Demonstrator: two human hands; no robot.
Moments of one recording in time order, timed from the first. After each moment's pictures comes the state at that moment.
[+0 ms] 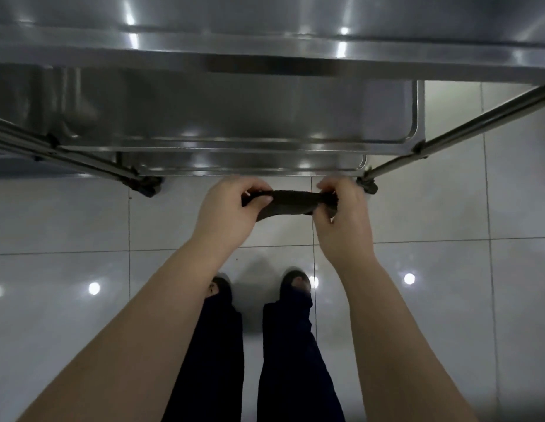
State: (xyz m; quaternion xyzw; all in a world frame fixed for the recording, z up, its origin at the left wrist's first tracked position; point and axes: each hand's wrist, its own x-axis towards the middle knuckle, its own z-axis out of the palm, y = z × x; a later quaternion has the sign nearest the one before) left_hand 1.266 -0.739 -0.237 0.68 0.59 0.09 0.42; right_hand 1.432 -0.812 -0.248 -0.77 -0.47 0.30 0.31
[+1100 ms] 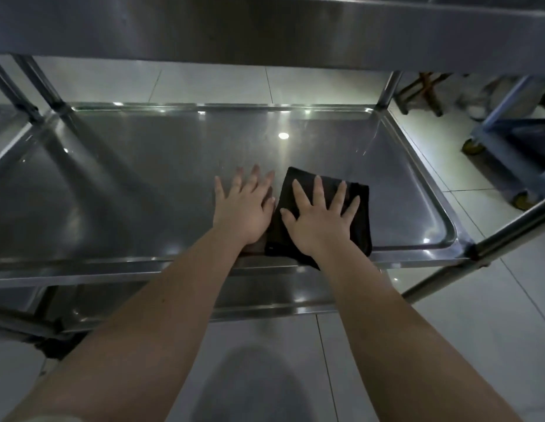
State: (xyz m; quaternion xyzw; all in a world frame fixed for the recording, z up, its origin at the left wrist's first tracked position) left_hand 1.352 -0.520 -0.468 0.86 0.50 0.05 0.05; right_hand 1.480 -0.597 -0.447 -0.83 -0.55 0.10 -0.03
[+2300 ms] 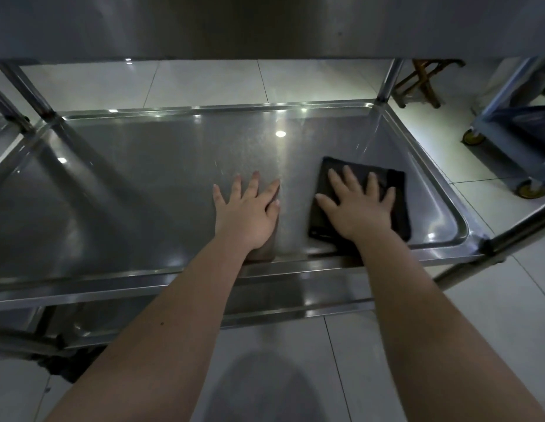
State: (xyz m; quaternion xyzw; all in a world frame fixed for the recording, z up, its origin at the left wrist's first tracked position) left_hand 1.353 -0.521 -0.469 0.86 0.50 0.04 0.07; right_hand 1.547 -0.589 -0.457 -0.85 -0.52 0.08 0.02
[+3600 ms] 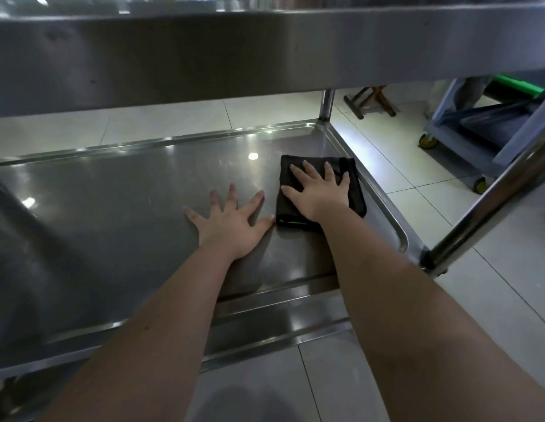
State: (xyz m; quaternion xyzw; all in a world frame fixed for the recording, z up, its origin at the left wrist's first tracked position) left_hand 1.450 -0.499 -0.464 0.85 0.51 -0.04 0.07; right_hand 1.640 -0.532 -0.456 -0.84 -0.53 0.08 0.05
